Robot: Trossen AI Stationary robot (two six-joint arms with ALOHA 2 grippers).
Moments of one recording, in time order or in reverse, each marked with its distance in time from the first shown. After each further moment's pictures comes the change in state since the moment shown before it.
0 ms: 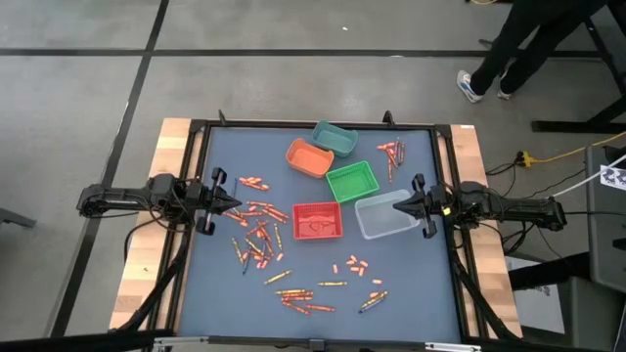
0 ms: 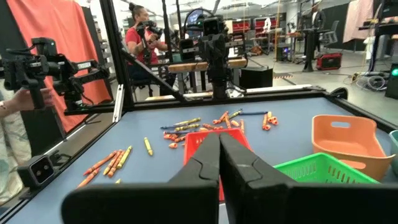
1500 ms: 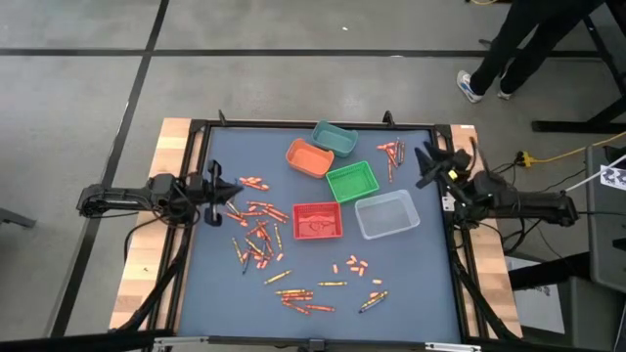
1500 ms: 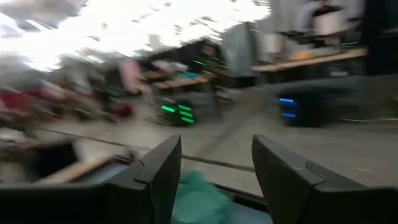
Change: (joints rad) left arm 0.000 0.002 0.000 0.002 -0.270 0.003; right arm 0.000 0.223 0.238 0.057 1.015 0.003
